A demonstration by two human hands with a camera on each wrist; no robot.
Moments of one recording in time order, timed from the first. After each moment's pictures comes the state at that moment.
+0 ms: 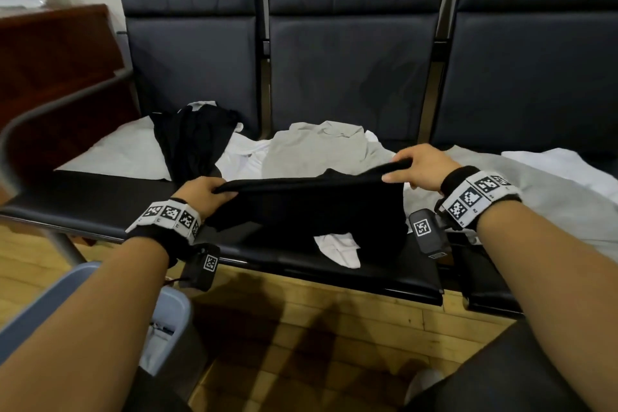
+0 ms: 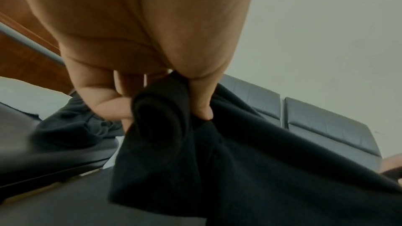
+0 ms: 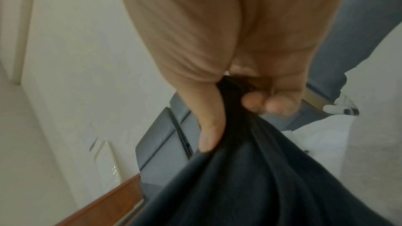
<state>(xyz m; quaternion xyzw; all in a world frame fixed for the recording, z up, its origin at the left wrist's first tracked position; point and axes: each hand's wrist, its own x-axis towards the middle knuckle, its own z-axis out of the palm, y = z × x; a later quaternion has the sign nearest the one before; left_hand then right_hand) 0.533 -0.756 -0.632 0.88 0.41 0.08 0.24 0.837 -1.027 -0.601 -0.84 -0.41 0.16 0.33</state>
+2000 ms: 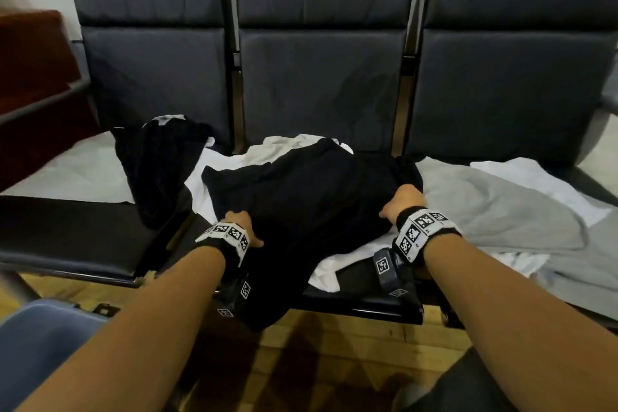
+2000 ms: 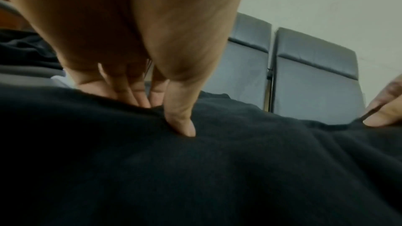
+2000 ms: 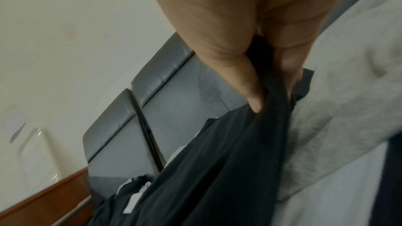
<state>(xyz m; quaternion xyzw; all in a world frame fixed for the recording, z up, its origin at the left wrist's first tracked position) 0.636 -0.789 -0.678 0.88 0.43 -0.12 0.12 0.845 -1.013 -0.652 -0.96 -0.15 0.12 0.22</state>
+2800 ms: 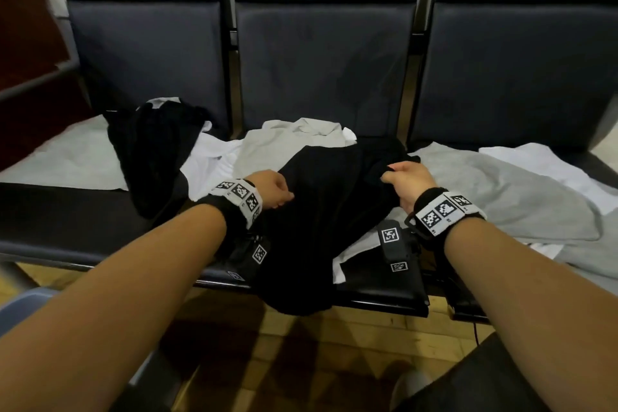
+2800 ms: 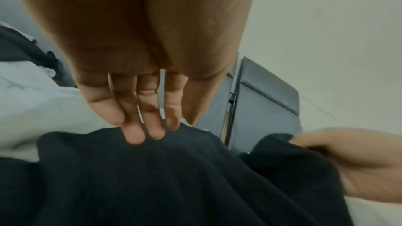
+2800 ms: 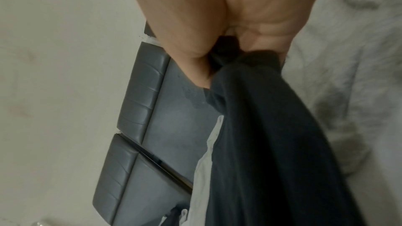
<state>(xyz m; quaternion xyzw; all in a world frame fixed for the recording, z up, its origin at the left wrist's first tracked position) 0.676 -0.802 -0.638 0.93 0.28 -0.05 0.24 0.853 -1.007 -0.659 -0.76 -0.12 0.21 0.61</state>
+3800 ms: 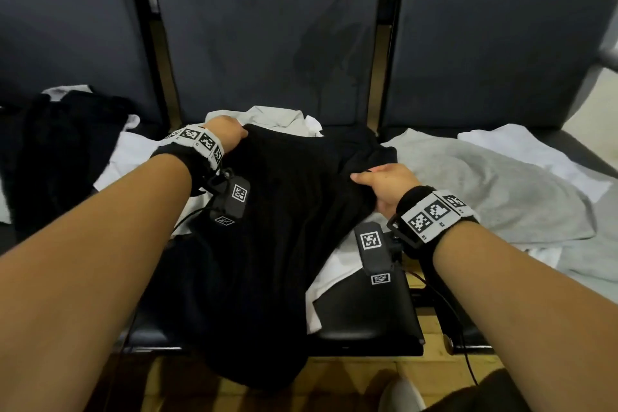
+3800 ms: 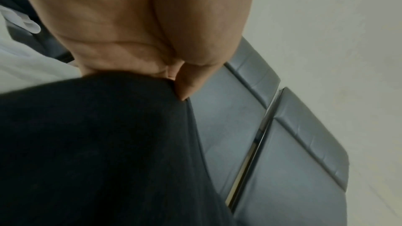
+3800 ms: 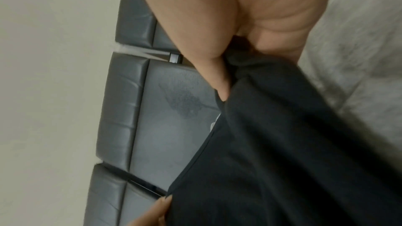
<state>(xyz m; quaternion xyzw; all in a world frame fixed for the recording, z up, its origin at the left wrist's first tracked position) 0.818 -0.716 -0.638 0.88 0.38 0.05 0.28 0.900 -0.990 -0.679 -0.72 -0.02 0.29 0.62</state>
